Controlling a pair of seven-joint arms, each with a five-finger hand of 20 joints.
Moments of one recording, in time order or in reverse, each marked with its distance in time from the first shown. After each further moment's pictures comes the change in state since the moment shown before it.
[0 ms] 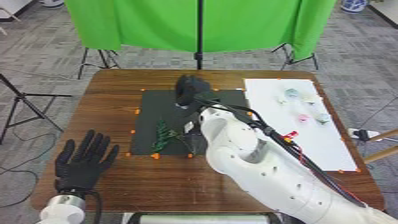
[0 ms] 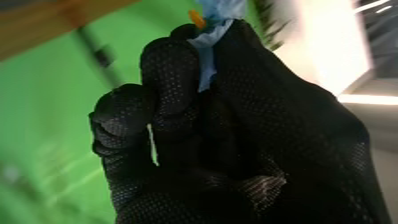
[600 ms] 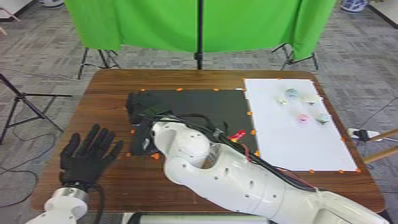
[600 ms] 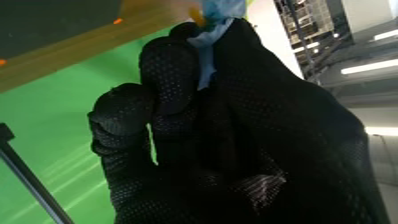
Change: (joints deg) left arm -3.5 2.8 2.2 1.2 -0.3 0.7 -0.1; right arm 5.8 -12.3 -10.3 11.5 0.2 -0.7 -2.6
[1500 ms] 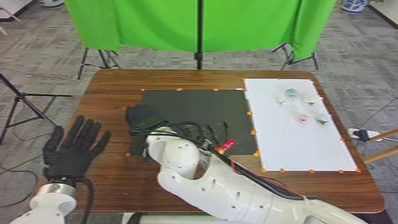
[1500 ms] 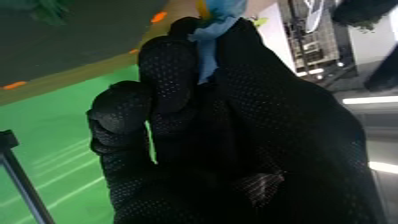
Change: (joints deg) left arm 1.5 0.4 -4.3 -1.6 -1.6 -2.5 2.4; right arm -3.0 -3.4 -0.8 4.8 -7.7 -3.4 1.0
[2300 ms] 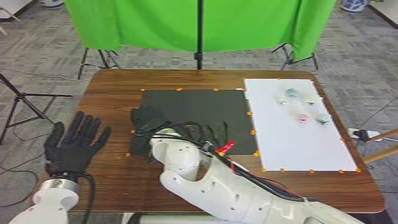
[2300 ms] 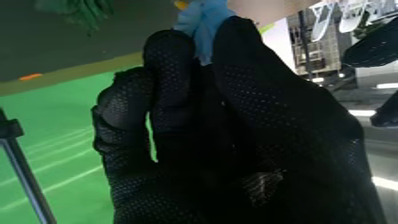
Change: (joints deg) left arm -2.6 -0.1 1.2 1.4 -0.5 -0.5 0.5; right arm -0.8 0.4 0.4 1.3 -4.2 -1.3 -0.8
